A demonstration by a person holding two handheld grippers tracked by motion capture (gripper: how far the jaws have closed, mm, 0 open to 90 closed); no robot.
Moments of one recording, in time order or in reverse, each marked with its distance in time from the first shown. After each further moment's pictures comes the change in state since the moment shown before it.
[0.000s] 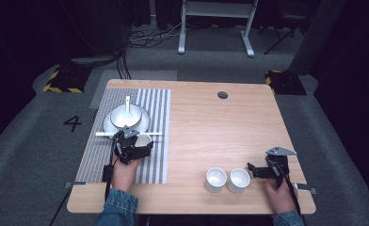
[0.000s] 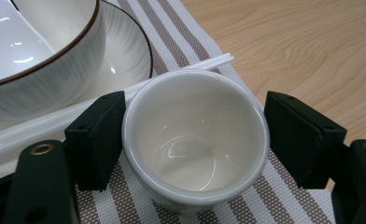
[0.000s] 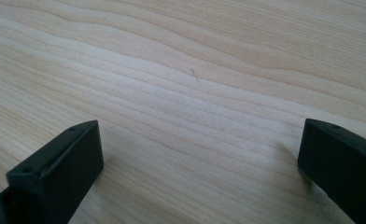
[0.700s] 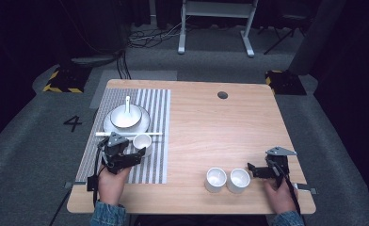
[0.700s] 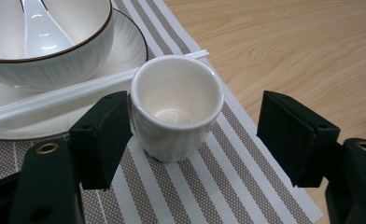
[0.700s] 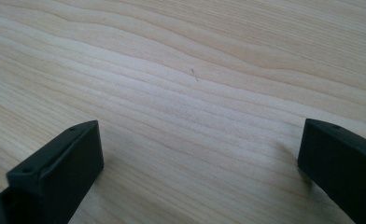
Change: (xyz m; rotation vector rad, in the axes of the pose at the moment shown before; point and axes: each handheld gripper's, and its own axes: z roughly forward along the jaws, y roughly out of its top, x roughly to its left) left arm 0.000 -0.013 -0.053 -0.022 -0.064 -0.037; right arm 0.000 0.000 0.000 0.000 0.000 0.000
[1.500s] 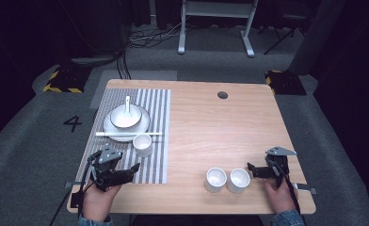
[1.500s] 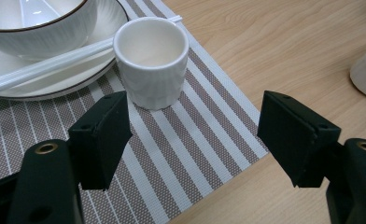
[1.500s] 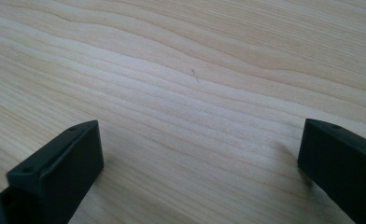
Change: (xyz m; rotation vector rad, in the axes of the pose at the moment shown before) left arm -0.014 -0.021 -0.047 0.057 -0.019 0.093; right arm 0.000 0.000 0.000 0.000 0.001 0.000
